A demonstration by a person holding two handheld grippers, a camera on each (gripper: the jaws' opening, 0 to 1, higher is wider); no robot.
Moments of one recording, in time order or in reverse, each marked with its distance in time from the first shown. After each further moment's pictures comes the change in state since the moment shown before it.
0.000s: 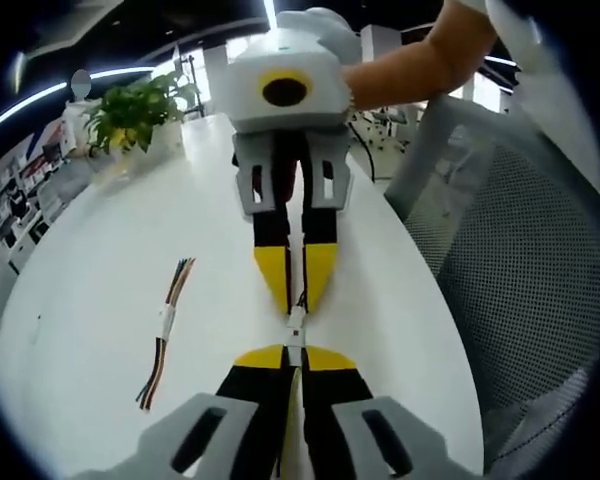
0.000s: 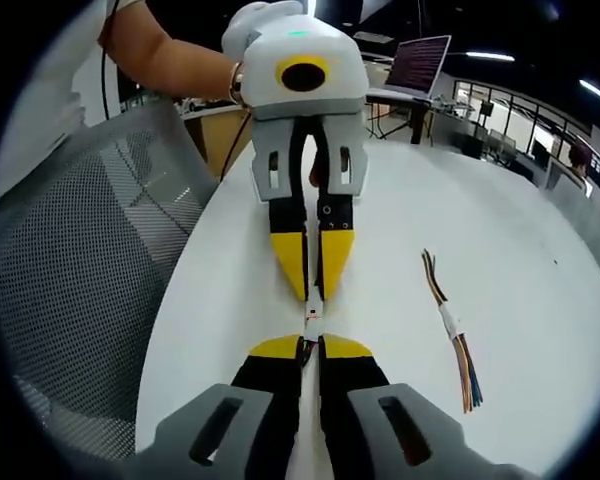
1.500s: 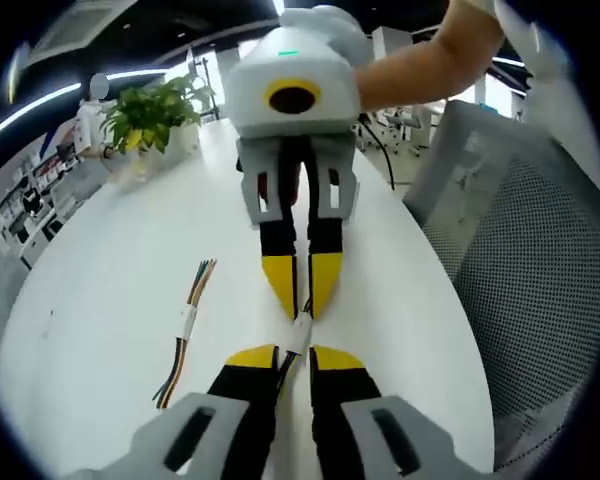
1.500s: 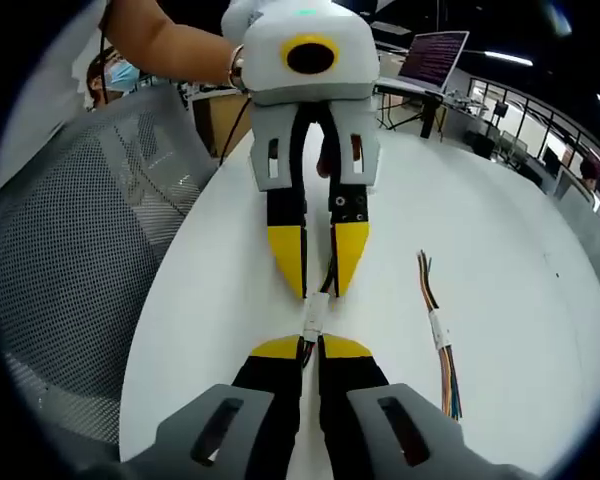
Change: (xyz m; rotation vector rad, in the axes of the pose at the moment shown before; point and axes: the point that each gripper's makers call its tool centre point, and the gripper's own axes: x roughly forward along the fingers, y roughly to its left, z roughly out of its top) left arm -0.006 0.019 0.003 -0.054 -0.062 0.068; right arm 0.001 -0.017 -0.003 -0.050 0.064 0.015
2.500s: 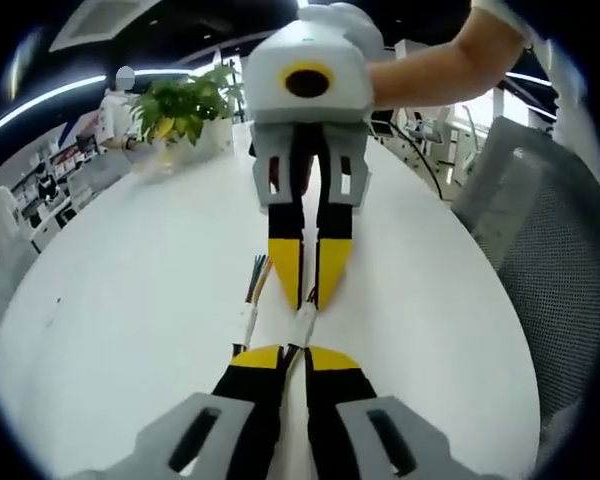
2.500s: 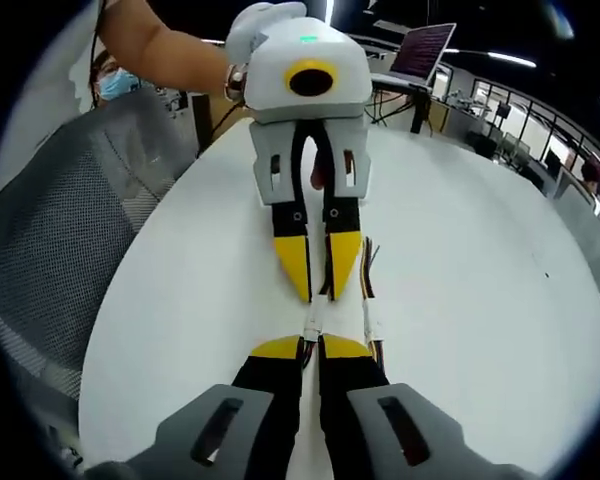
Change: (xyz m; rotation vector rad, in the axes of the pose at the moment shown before) left arm 0.027 0.058 -0.009 -0.043 -0.015 0.053; right arm -0.003 -0.058 -0.012 -0.024 0.015 0.017
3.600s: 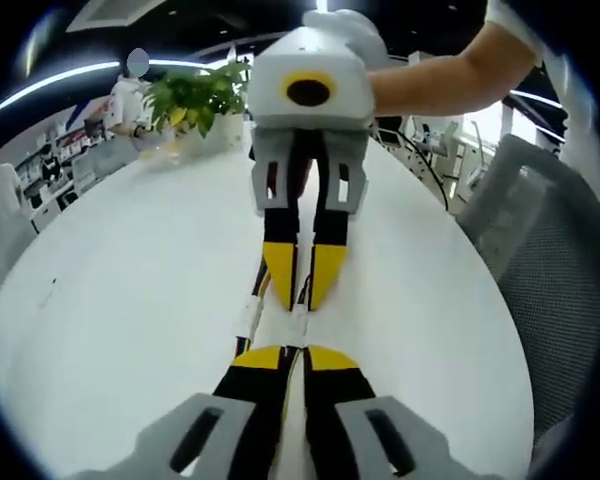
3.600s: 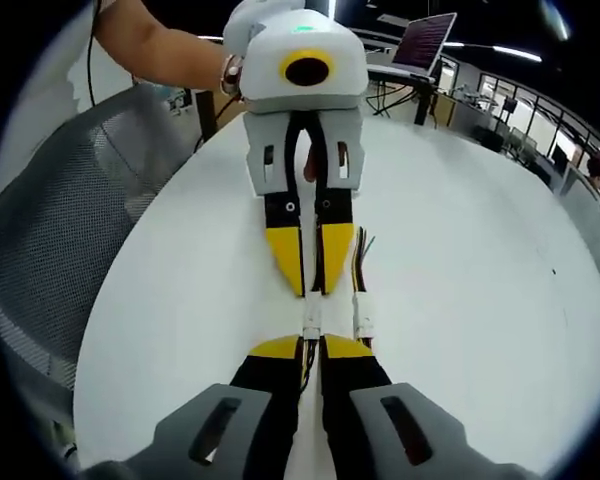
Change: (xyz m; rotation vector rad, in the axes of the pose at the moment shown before) left arm 0.001 0.003 -0.003 -0.077 -0.011 -0.009; right arm 0.005 -0.007 -0.005 0.012 0.019 0.025
